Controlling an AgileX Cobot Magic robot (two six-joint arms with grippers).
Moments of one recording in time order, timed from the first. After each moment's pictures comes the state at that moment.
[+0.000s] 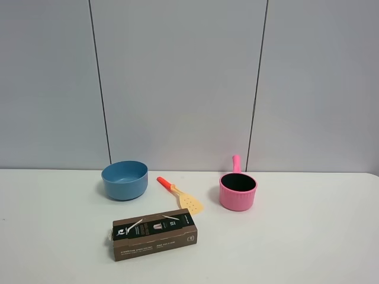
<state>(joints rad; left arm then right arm) 0.03 0.49 -1.01 -0.11 0.95 0.46 -0.02 0.00 -0.51 -0.03 1.07 -0.03</state>
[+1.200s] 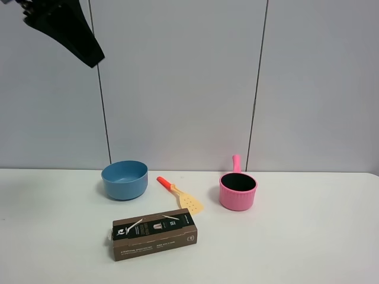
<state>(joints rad) -0.36 1.48 -1.53 -0.32 1.01 0.77 -0.02 0.00 -0.51 -0.03 1.07 -0.03</state>
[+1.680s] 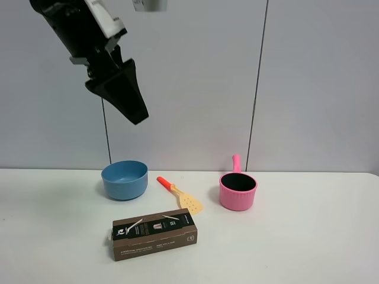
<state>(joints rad) -0.51 1.67 -1.53 -0.26 0.99 0.80 -0.02 0.00 -0.51 -0.03 1.07 -0.03</state>
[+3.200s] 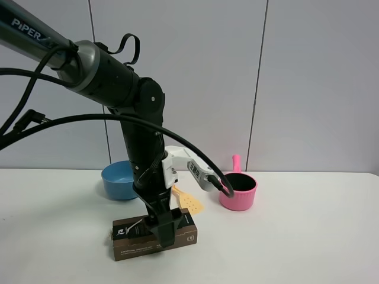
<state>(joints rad) -0.62 2.17 -1.53 -0.11 0.81 0.66 -0.02 0.00 -0.51 -0.03 1.07 -0.03</state>
